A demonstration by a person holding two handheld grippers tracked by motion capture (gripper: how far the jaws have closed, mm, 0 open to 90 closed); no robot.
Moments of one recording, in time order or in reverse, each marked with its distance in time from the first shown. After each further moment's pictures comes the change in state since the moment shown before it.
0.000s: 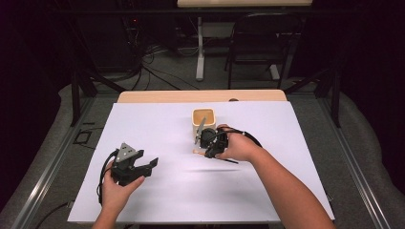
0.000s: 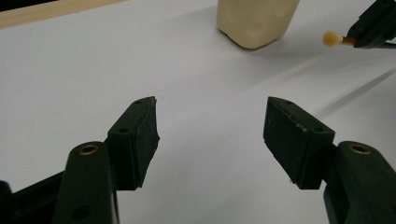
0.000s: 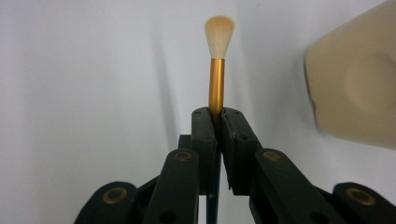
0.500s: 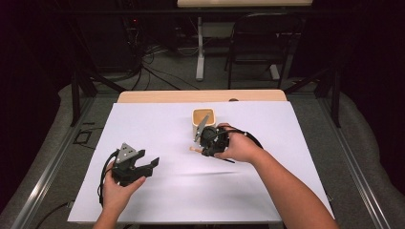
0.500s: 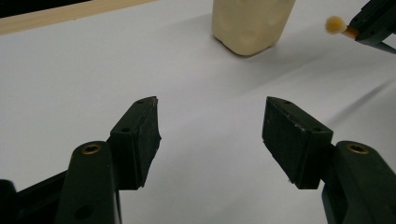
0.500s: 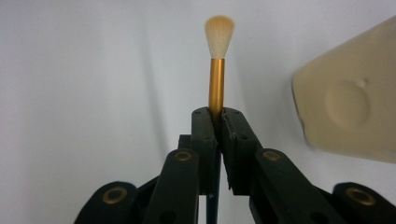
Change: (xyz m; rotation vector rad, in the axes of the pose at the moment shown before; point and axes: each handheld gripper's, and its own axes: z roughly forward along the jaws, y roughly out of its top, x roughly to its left) left arm -0.005 0.001 -0.001 -0.036 -0.010 -0.006; right arm 0.007 0.003 -0.016 -0.080 -0.022 0.004
